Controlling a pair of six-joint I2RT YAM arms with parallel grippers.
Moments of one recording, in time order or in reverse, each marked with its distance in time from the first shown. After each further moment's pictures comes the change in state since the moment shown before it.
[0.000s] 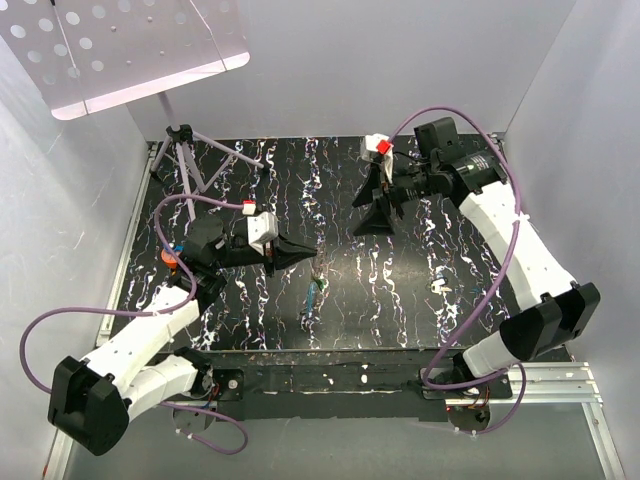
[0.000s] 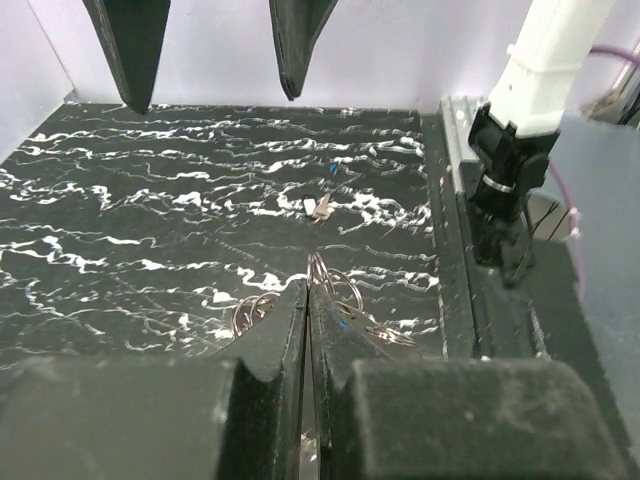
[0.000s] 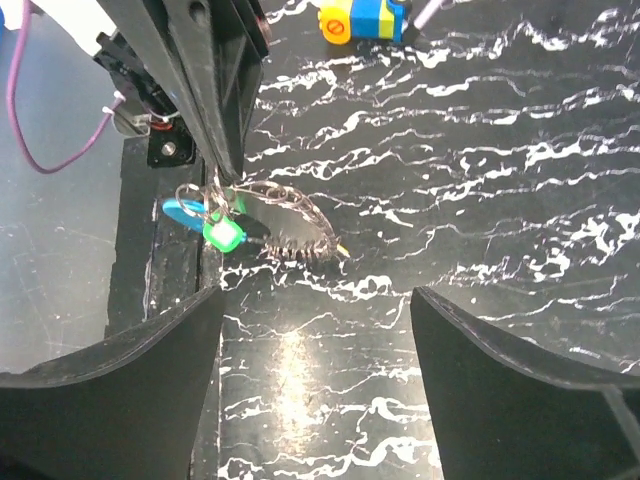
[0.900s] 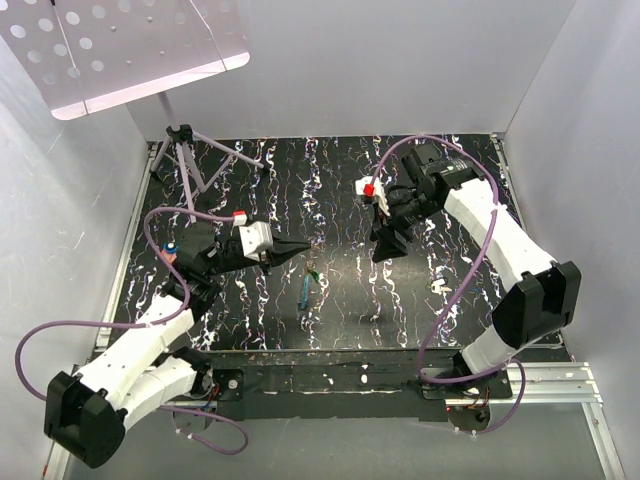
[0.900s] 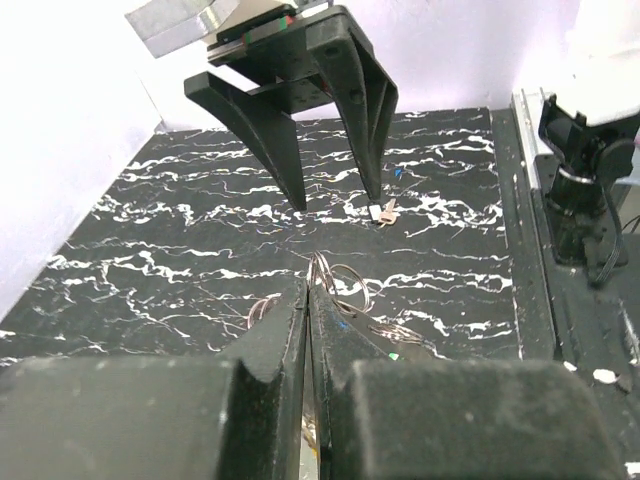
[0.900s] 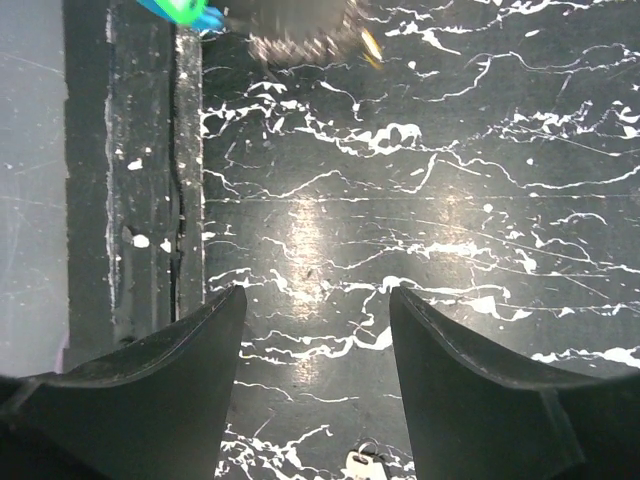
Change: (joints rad) left arm 0.003 -0.099 -0.004 -0.083 -0.079 0.233; right arm -0.009 0.056 -0.124 -0.298 0.234 -0.401
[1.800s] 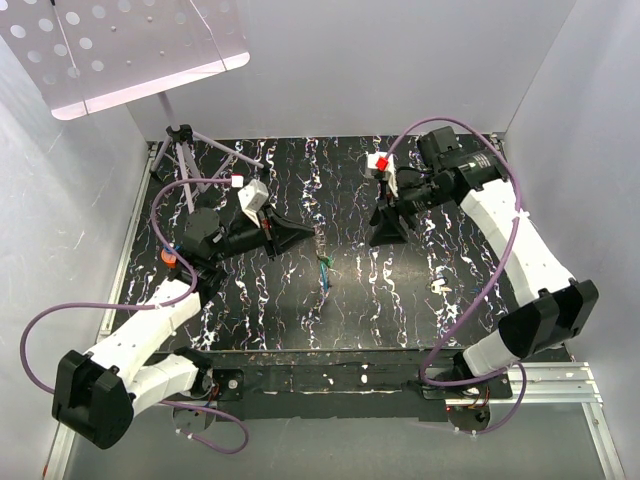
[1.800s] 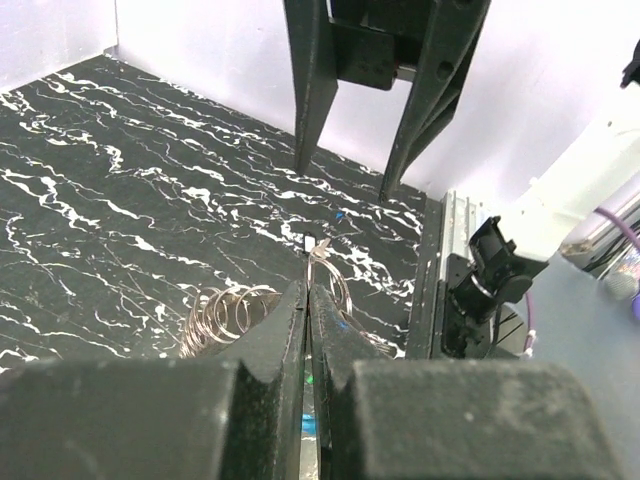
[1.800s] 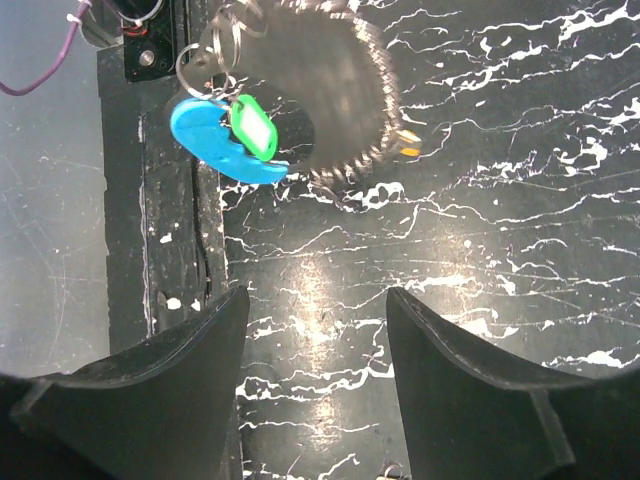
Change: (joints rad) left arm 0.026 0.143 0.065 0.092 -0.089 -0.528; right arm -0.012 -0.032 0.122 0.035 -0.091 0.217
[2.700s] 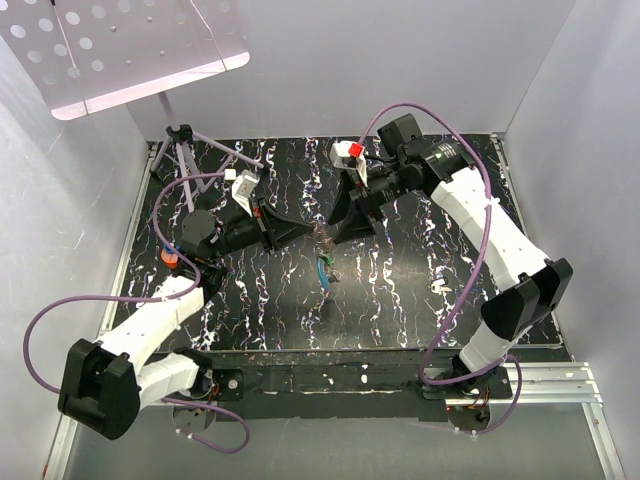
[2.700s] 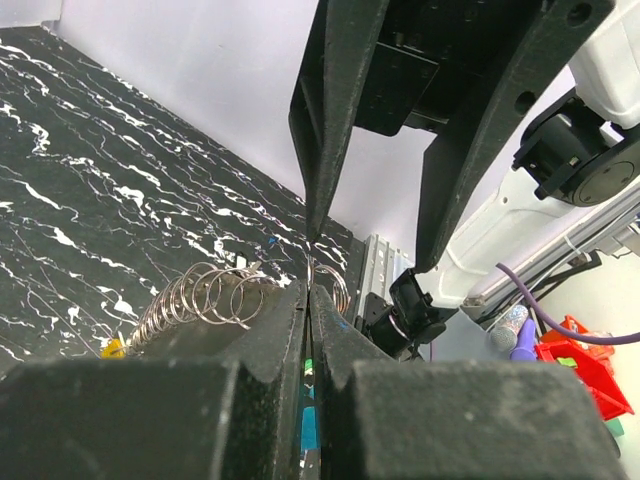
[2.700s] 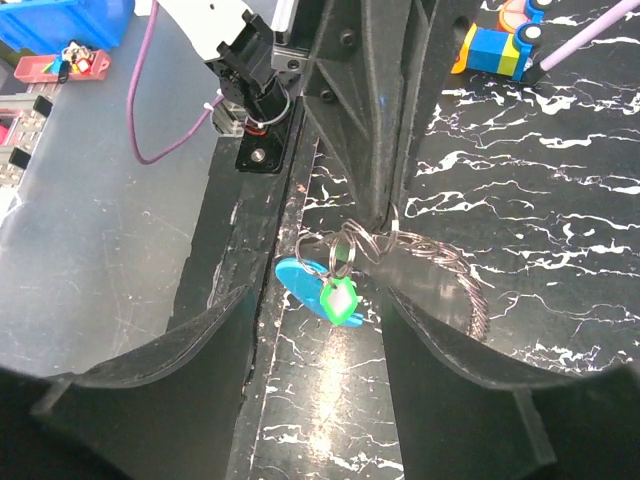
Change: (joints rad) left arm 0.053 0.057 -0.037 0.223 0.039 -0.391; right arm 0.146 0.121 0.181 0.060 -0.236 0.087
